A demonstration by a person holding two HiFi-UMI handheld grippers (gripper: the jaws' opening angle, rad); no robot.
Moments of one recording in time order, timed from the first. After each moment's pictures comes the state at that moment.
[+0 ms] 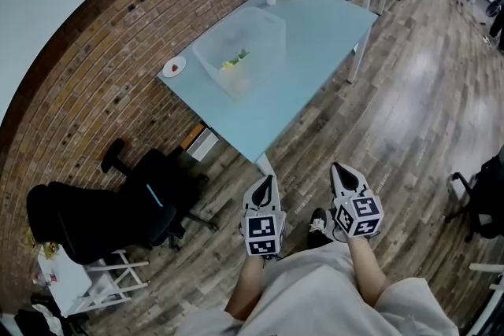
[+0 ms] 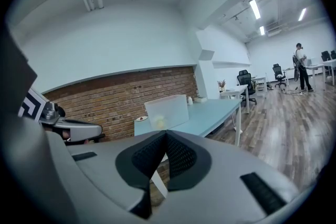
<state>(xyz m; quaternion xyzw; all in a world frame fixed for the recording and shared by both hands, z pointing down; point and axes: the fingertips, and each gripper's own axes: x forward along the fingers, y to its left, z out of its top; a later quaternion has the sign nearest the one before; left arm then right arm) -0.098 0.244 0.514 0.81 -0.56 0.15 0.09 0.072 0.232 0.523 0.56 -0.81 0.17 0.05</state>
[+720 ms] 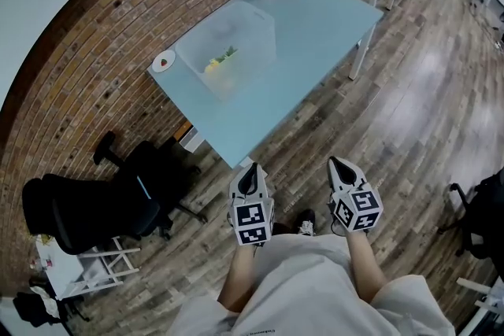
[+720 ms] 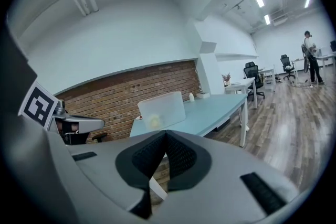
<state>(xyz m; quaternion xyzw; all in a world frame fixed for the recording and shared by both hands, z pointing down) -0.052 0.166 0.522 0.76 -0.62 0.18 0.09 0.146 0.158 0.543 0.52 -0.83 0.19 0.05</state>
